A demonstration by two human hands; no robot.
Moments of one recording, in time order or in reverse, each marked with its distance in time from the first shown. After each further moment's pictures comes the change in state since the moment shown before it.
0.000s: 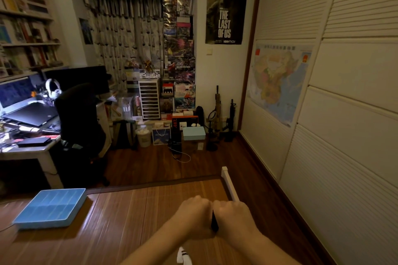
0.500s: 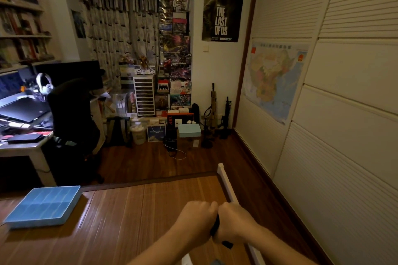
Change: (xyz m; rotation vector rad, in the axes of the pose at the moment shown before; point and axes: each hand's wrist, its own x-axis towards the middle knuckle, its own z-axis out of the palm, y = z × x) left_hand -0.013 -0.011 0.018 0.130 0.148 0.195; right_hand 0.008 -0.011 -0.009 0.274 -0.427 0.208
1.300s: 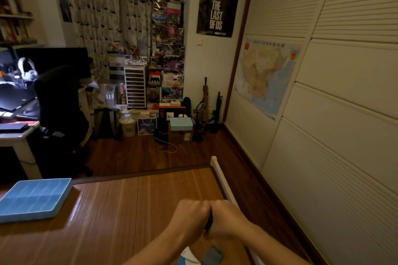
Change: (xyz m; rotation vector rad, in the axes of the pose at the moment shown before) left_hand -0.050 -0.037 0.024 -0.020 0.075 0.000; right_hand 0.002 -0.062 0.036 0.004 0.057 0.015
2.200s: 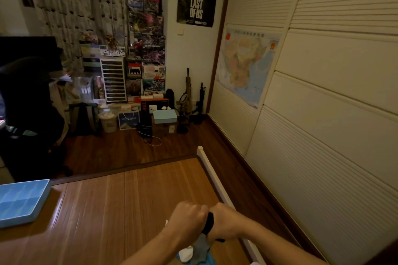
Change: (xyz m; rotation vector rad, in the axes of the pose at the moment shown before) left_hand -0.016 0.013 0.024 0.080 -0.073 0.142; right_hand -0.005 0.033 0.039 0.238 -0.163 0.015
